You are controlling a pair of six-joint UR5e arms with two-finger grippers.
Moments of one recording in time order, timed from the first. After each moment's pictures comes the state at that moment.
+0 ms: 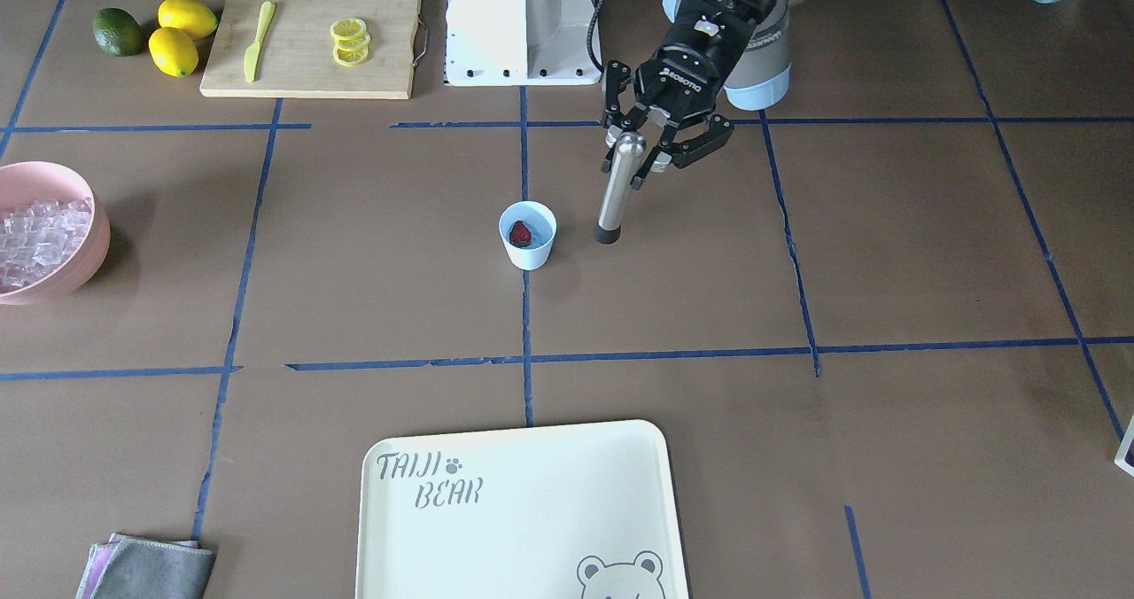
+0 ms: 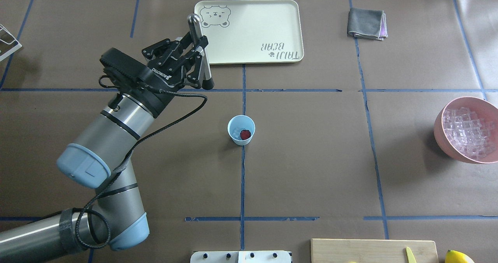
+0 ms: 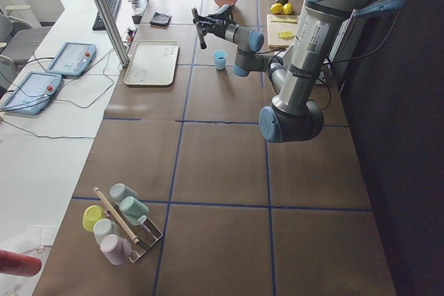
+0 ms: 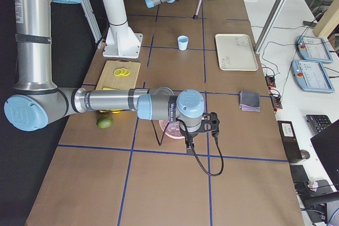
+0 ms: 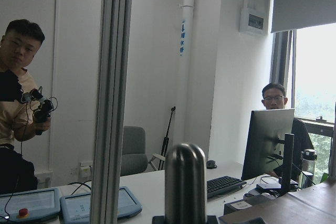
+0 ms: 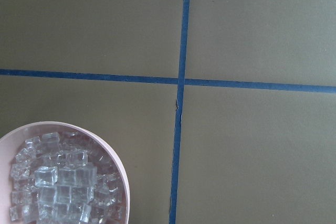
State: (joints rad) left arm -0.41 -2.07 -1.68 -3.02 -0.90 -0.46; right arm 1.65 -1.62 1.71 -1.63 2.40 -0.09
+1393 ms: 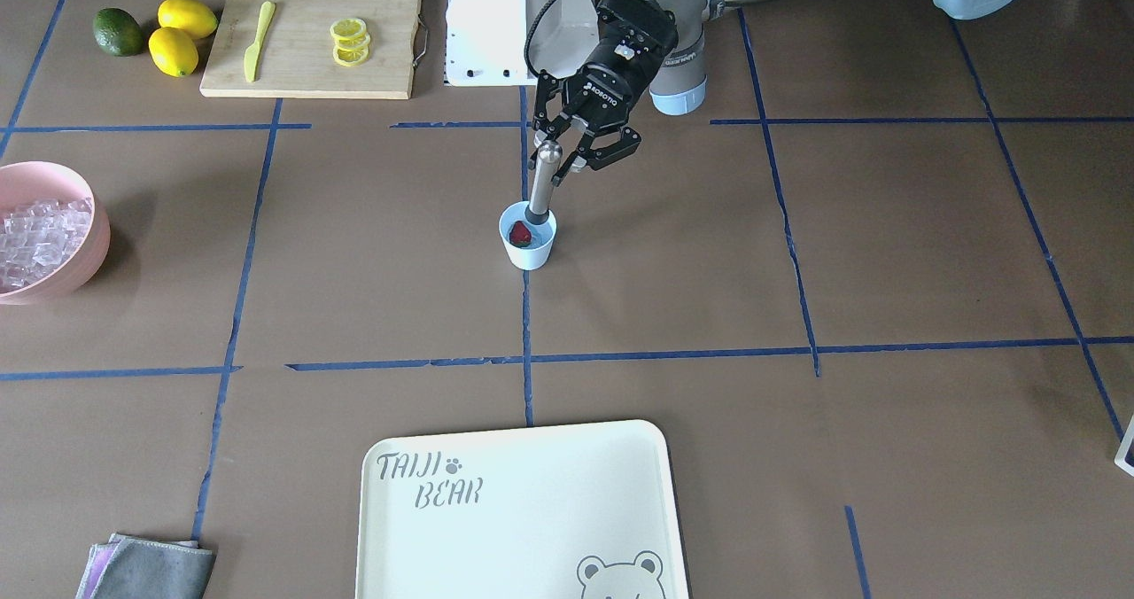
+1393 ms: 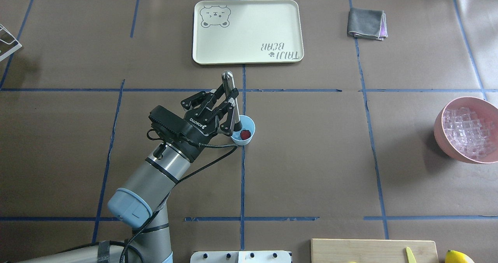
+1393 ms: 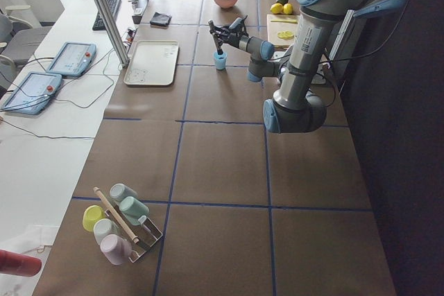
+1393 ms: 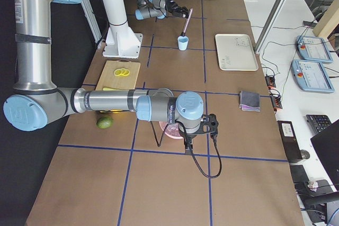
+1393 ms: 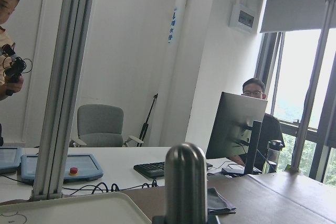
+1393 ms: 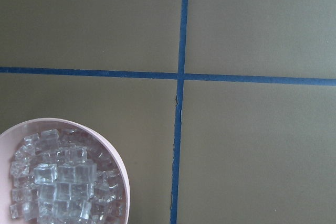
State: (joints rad) left arm -0.25 -2.14 -1.49 -3.19 -0.80 -0.46; right arm 1.65 -1.63 1.70 -1.63 2.41 -0.09
